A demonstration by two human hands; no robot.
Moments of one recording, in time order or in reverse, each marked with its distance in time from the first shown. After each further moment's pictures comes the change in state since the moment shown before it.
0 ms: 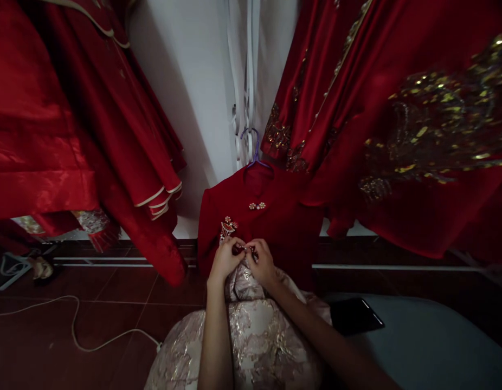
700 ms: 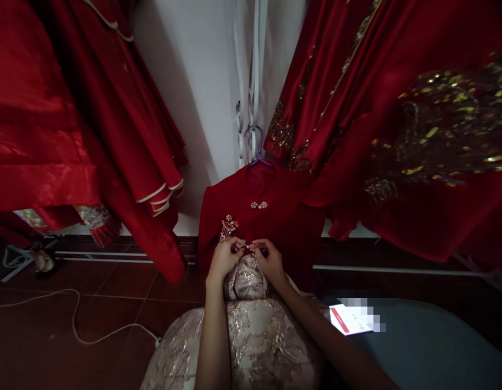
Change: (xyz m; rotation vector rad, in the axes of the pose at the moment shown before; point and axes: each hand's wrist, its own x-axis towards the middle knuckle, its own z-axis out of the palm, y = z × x) left_hand -0.001 -0.006 0.000 -0.072 -0.037 -0.064; right_hand 0.001 0.037 -0.003 0.120 0.030 0.187
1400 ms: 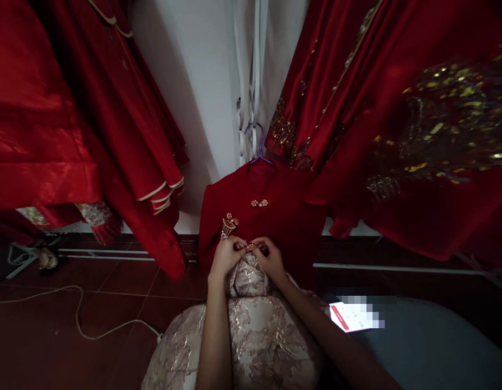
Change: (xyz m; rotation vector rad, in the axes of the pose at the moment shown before) left_hand 0.002 0.000 0.004 -0.007 0.003 0.035; right_hand -0.001 -0.002 -0.002 0.041 -0.043 -0.057
